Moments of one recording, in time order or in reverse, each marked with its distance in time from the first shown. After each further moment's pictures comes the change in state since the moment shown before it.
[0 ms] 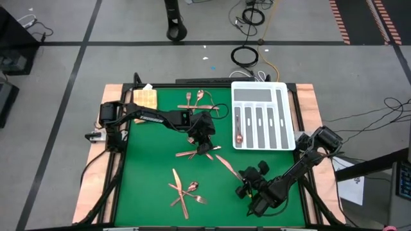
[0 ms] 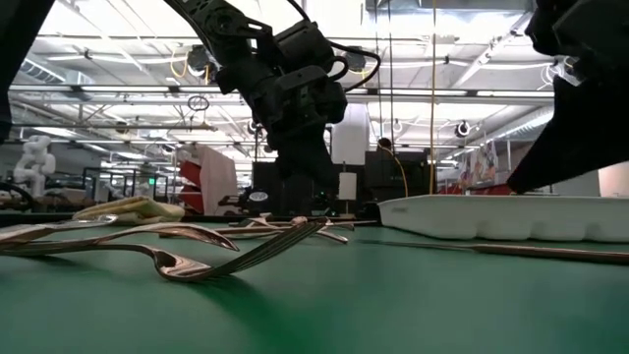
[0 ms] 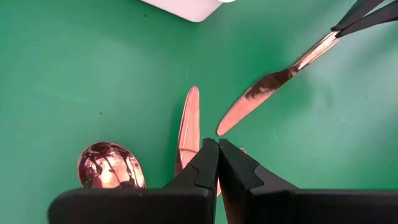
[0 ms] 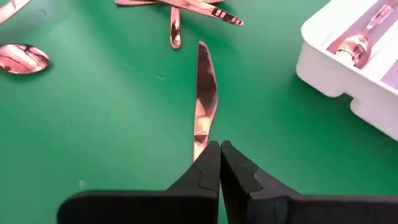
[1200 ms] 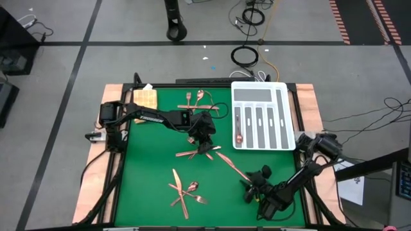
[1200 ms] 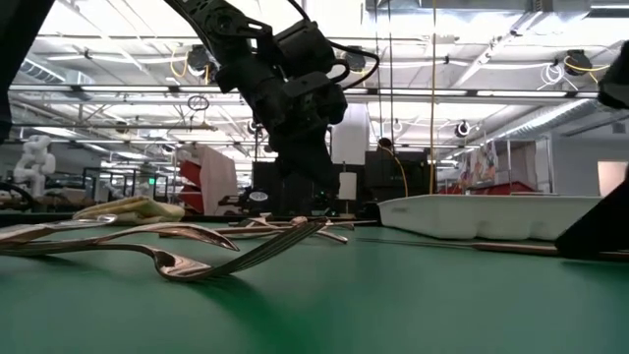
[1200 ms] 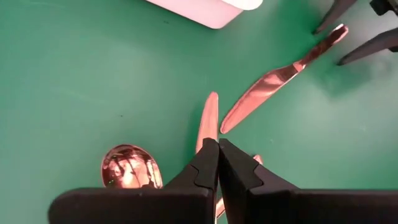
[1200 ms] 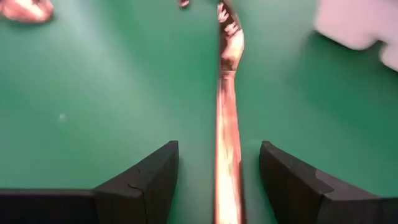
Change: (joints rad) left arm 0.000 0.000 0.000 0.005 -0.065 -0.010; right arm 0.127 0.084 -0.167 0.228 0.072 0.088
